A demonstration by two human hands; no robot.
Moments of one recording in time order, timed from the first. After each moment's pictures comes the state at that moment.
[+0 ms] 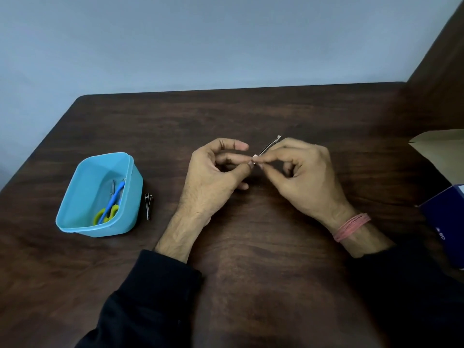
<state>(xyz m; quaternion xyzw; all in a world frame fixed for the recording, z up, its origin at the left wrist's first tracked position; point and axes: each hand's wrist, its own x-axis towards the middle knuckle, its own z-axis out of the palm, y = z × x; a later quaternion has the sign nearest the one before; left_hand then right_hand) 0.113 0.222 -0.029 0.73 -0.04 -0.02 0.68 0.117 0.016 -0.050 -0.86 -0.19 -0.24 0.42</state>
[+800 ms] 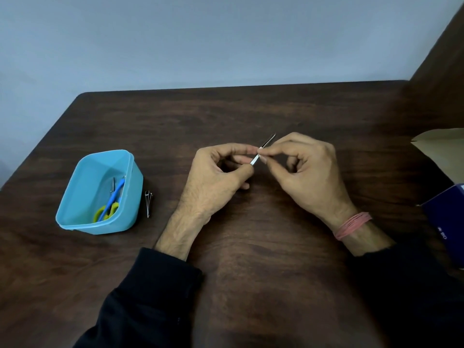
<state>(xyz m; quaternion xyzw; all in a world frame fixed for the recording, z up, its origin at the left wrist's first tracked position) 0.117 0.222 -0.036 0.77 -0.06 0.00 0.64 0.117 0.016 -0.050 -0.85 -0.18 -0.25 0.44</state>
